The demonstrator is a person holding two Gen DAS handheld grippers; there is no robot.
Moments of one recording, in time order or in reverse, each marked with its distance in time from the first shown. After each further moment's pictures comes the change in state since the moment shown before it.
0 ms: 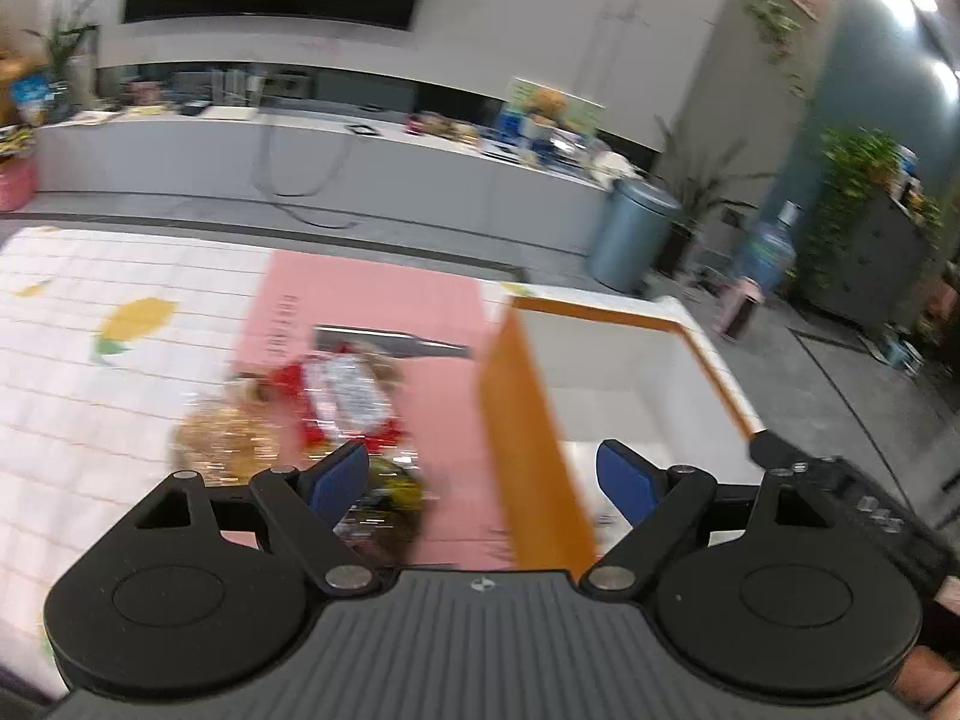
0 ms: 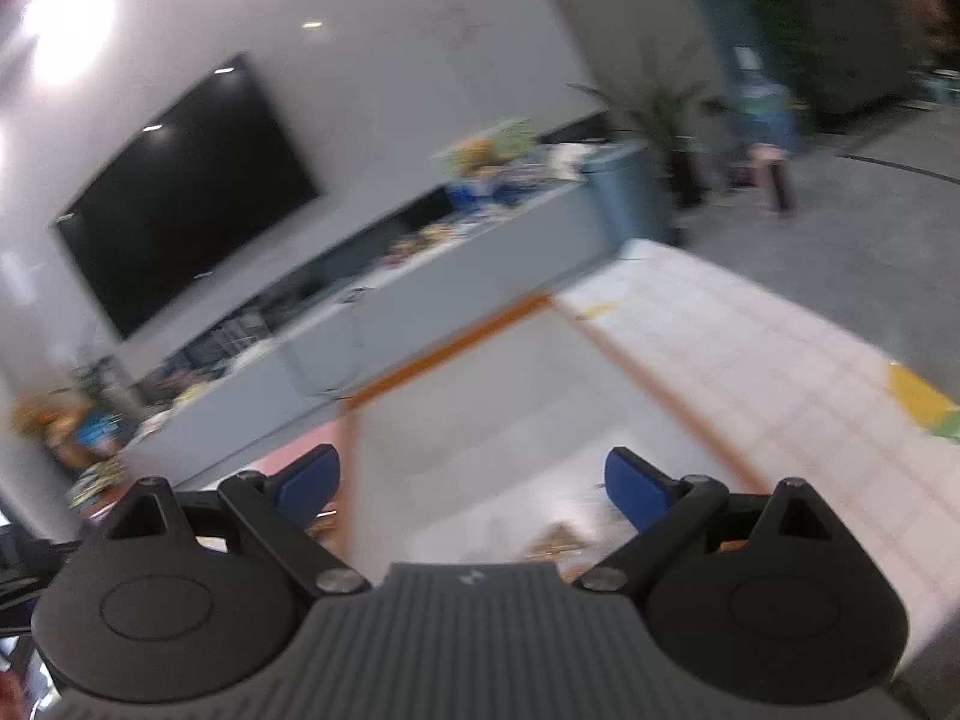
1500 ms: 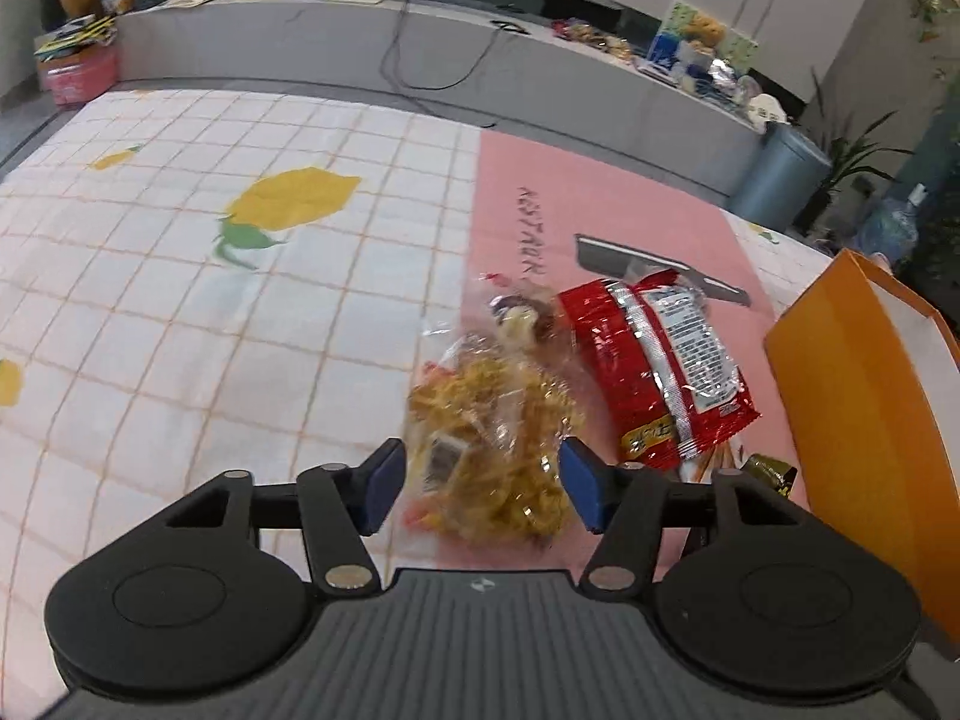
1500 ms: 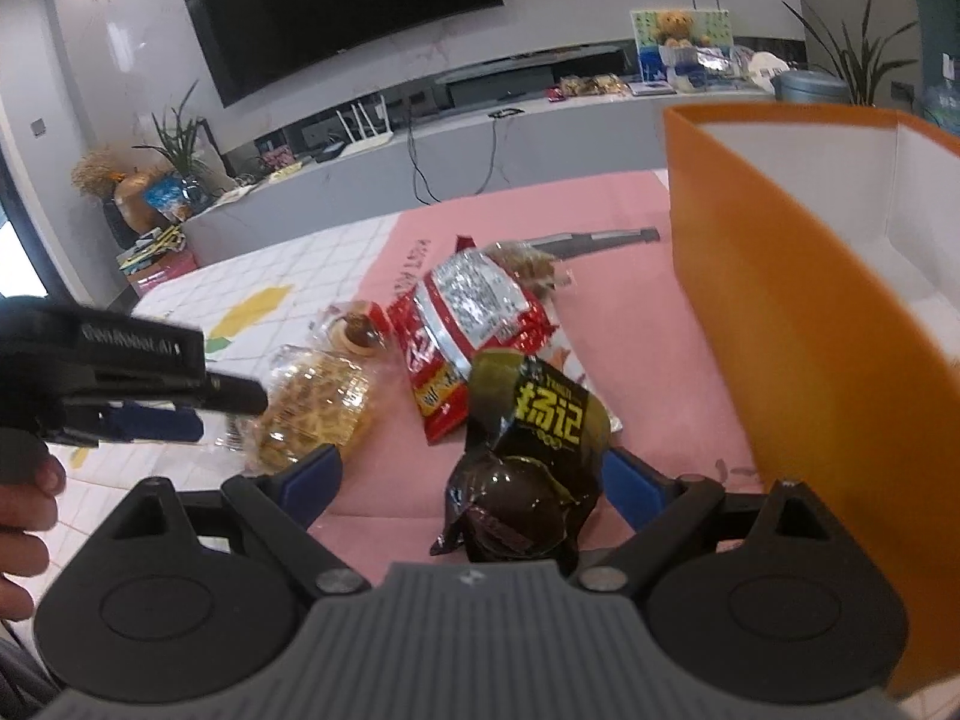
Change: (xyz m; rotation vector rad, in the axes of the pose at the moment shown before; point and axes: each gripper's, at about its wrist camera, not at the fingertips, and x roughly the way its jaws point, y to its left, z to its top) left arm 0.111 0.177 -0.007 -0.102 0.184 0.134; right arm 0.154 0.134 -0.150 -0.295 0.298 0.064
